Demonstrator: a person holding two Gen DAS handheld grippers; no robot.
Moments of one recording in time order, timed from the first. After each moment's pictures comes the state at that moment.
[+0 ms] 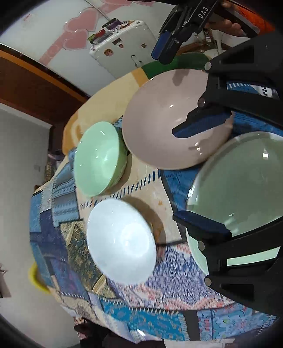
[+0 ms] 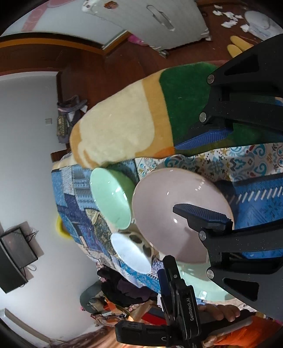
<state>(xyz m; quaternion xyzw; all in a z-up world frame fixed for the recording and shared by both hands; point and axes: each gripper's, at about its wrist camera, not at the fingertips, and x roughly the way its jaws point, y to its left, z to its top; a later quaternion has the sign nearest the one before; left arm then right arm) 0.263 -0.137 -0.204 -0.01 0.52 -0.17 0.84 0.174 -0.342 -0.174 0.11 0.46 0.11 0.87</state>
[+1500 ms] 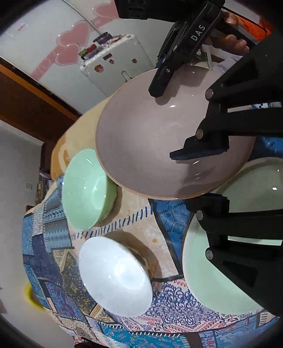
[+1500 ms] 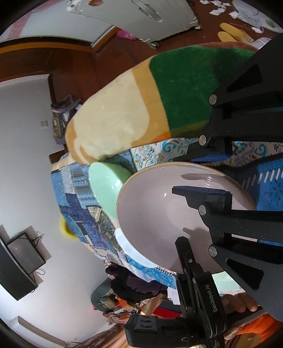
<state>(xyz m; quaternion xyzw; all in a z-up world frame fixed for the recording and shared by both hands) 0.255 -0.162 -0.206 -0.02 0.53 -0.22 0.82 0.170 -0.332 -0.167 0.15 0.45 0.11 0.87</state>
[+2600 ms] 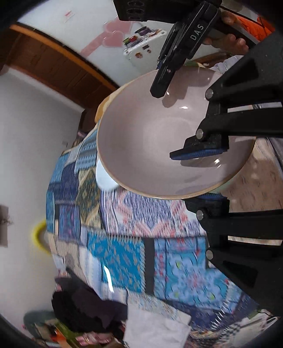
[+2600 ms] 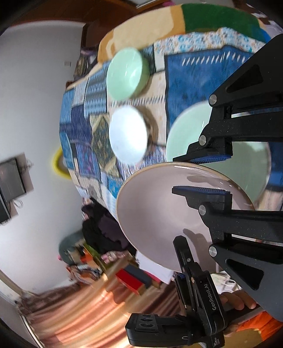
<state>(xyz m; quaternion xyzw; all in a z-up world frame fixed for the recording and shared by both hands) 0.146 0.037 -0.136 -0.10 0.46 -0.10 0.88 0.147 -0.143 -0.124 0.06 0.43 0.26 0.86</state>
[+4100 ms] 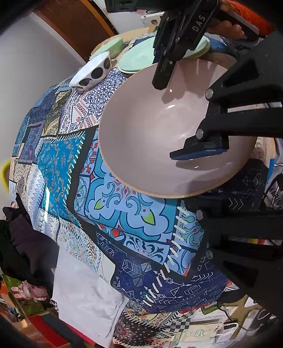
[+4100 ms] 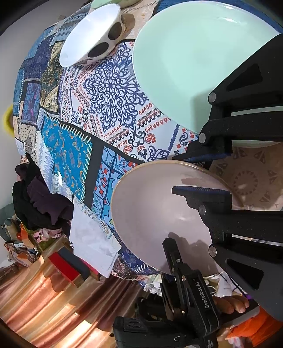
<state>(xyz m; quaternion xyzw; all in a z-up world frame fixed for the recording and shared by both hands) 0.096 0.184 -0.248 -0.16 0.54 0.02 0.83 0.143 0.000 -0.217 -0.04 0.54 0.34 0.77</state>
